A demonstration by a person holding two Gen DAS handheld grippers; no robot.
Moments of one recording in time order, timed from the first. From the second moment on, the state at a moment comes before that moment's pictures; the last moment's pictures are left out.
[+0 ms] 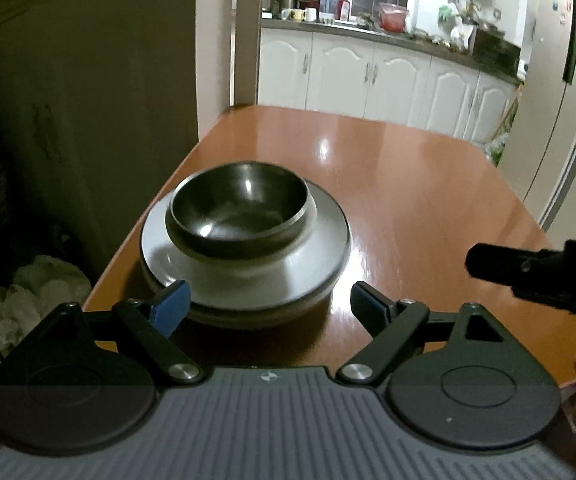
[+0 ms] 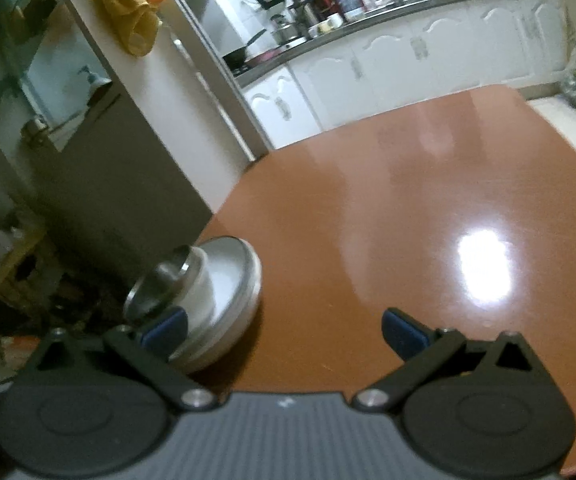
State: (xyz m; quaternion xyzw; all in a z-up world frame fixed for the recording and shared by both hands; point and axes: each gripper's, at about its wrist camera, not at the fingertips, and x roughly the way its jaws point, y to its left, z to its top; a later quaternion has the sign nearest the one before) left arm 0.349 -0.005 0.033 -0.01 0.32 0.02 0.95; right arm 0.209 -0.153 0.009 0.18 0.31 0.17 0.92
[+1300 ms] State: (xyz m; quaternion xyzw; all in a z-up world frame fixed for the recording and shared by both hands) left arm 0.316 -0.021 0.011 0.00 0.37 0.02 0.93; right arm 0.163 -0.166 -0.004 0.15 0.32 0.11 0.93
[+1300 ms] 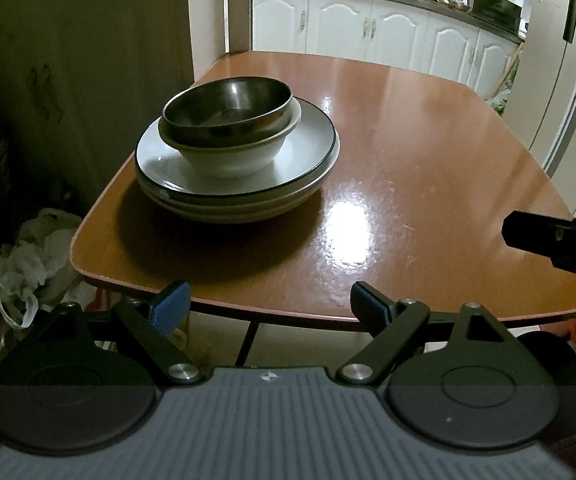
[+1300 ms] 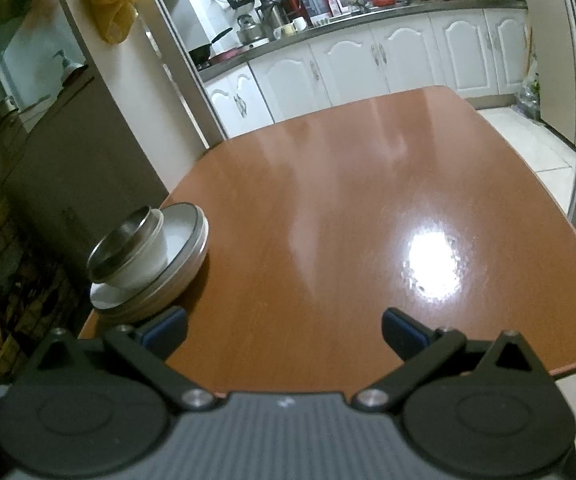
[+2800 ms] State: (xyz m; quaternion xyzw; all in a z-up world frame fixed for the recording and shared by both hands) left arm 0.315 0.010 0.002 -0.05 0.40 0.08 0.91; right arm 0.176 -0.143 -0.025 0.12 0.38 0.16 0.90
